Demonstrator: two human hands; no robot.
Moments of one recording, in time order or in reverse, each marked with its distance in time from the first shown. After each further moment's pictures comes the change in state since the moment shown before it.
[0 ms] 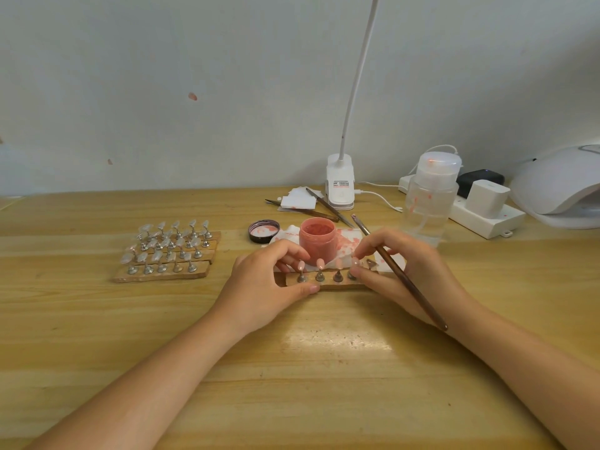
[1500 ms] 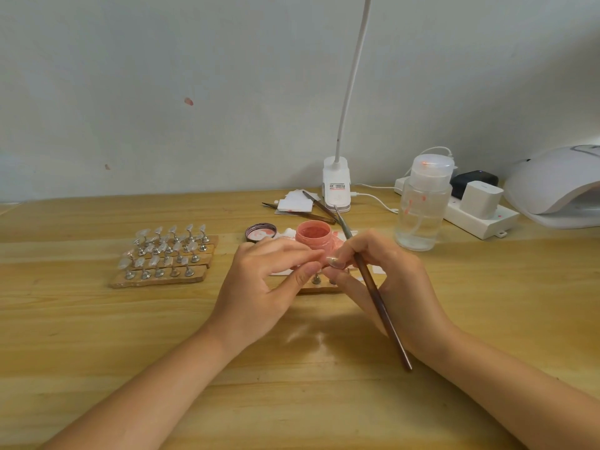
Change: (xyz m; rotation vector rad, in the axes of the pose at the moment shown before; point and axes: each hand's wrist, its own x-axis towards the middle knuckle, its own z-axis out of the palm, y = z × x) left_hand -0.008 0.024 -0.001 0.017 0.201 0.419; right_hand -0.005 -0.024 0.022 0.134 0.180 -0.153
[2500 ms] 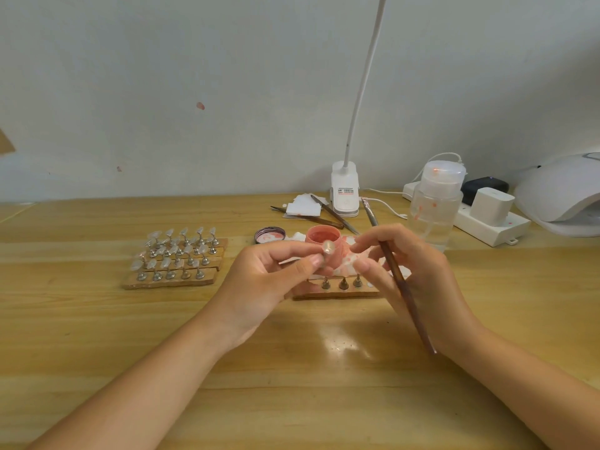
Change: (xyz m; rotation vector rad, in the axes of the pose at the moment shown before) left_hand 0.006 0.003 -0.013 -0.840 -0.122 -0.549; right_hand 0.011 -0.008 -0.013 0.038 -0.016 0.083
